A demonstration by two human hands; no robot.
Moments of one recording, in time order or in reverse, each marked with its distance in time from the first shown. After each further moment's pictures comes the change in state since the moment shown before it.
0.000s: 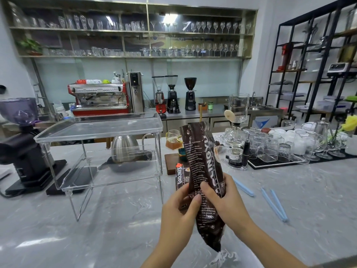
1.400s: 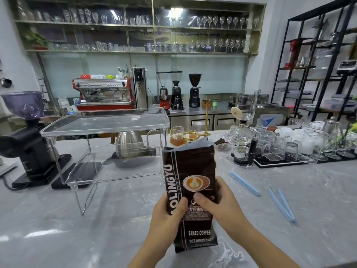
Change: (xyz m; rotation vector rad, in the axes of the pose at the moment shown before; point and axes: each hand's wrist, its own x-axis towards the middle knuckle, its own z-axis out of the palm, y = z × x) left_hand -0.001 -0.014 -0.036 -0.116 0.028 -0.248; right_hand -0.003 0.011 0.019 0.131 -0.169 0.050
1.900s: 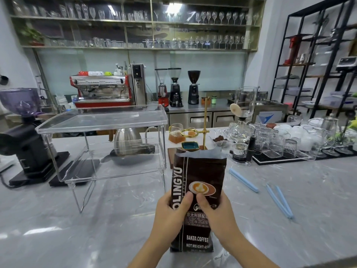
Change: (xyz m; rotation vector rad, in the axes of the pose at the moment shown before) left_hand 0.006 -0.005 0.011 -0.007 -0.003 0.029; right_hand -0.009 0.026 0.012 0.049 0.149 -0.059
